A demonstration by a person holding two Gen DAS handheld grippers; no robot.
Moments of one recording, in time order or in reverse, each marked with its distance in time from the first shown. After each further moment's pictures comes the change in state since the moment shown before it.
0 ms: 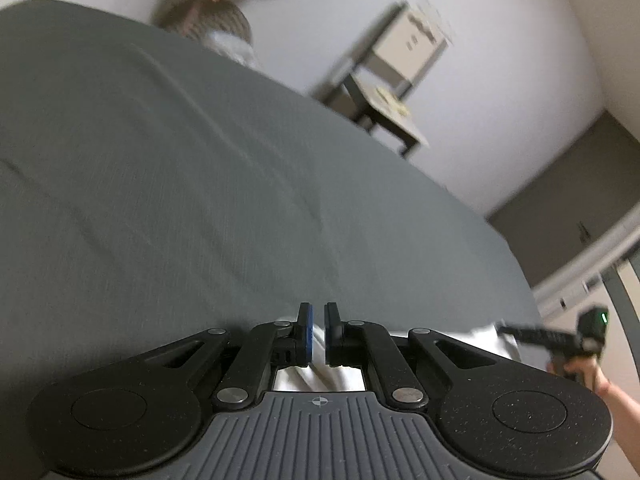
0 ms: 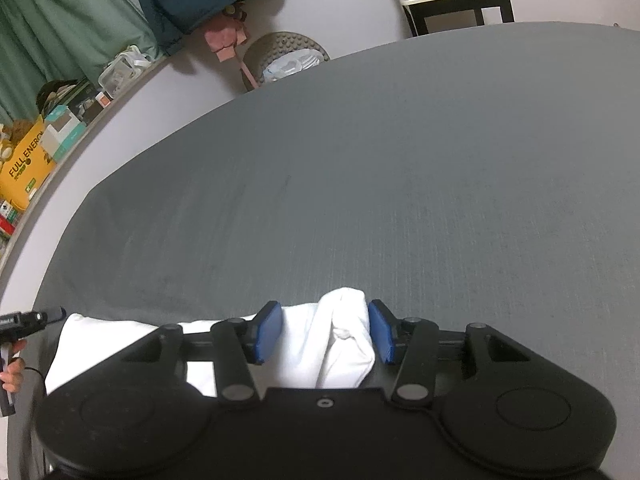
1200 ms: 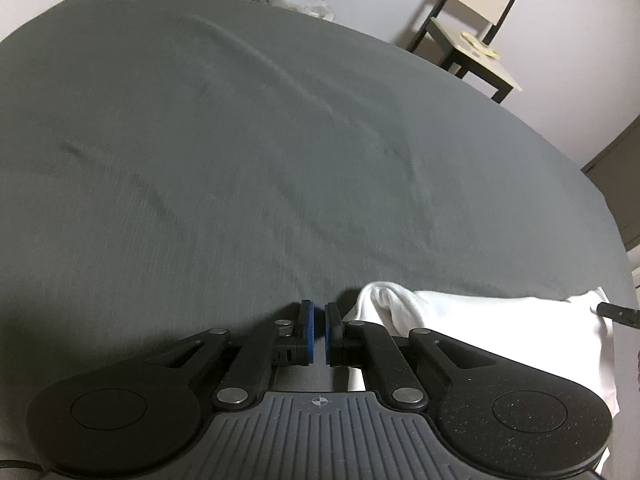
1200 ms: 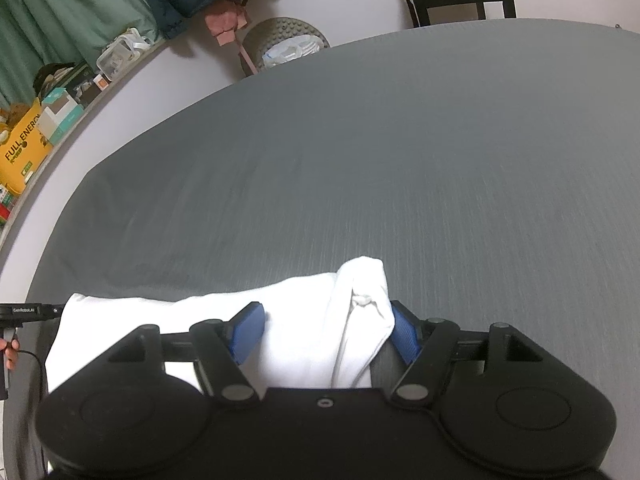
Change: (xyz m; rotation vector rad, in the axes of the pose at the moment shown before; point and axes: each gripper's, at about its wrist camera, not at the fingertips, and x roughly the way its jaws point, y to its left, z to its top) left arm 0.018 0.001 0.002 0.013 0.146 0.333; right arm -0.011 0.020 -0.003 -0.017 0.051 -0.033
